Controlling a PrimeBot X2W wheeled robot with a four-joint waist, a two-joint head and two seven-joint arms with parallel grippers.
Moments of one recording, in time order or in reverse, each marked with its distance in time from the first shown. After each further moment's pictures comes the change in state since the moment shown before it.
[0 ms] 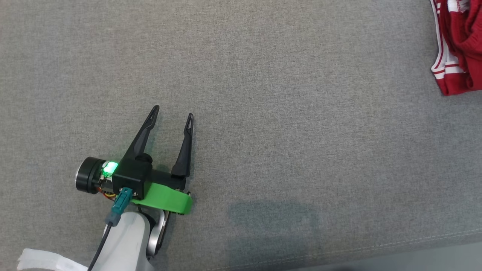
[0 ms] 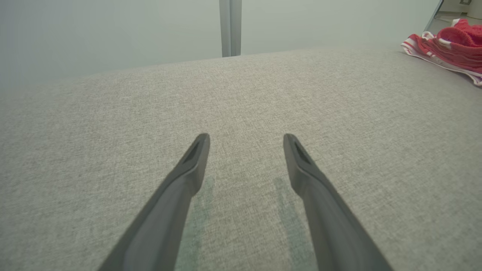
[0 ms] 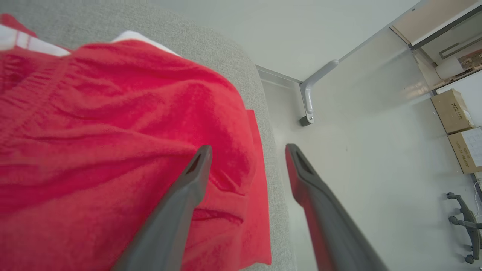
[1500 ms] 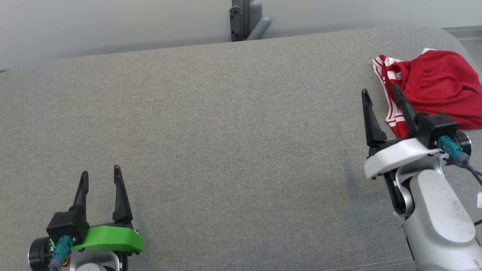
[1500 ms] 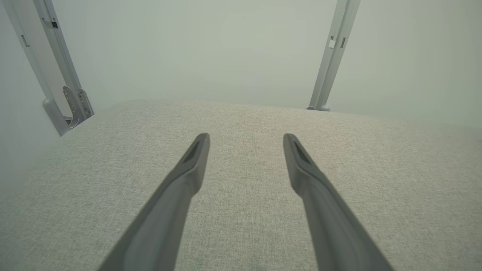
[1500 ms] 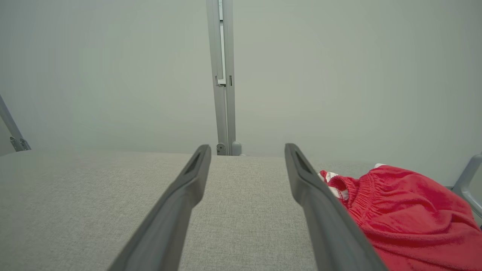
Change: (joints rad) left arm 0.225 0.005 0.234 0.044 -0.165 0.114 -0.016; right arm 0.676 0.528 -0.217 -0.691 -0.013 0.000 -0.301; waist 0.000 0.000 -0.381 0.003
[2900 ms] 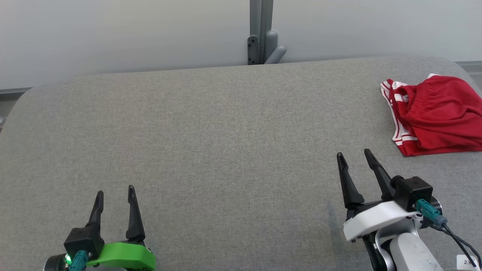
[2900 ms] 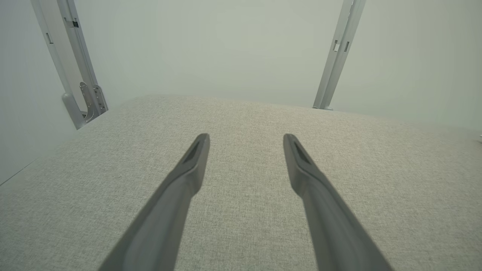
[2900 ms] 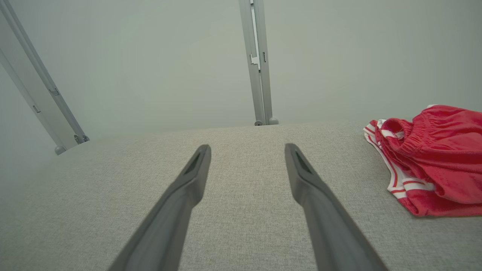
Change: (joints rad) left arm 0.066 -0.037 -0.014 0.024 0.026 -0.009 0.000; right arm 0.315 0.112 0.031 -0.183 0.032 0.000 0.025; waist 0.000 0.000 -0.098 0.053
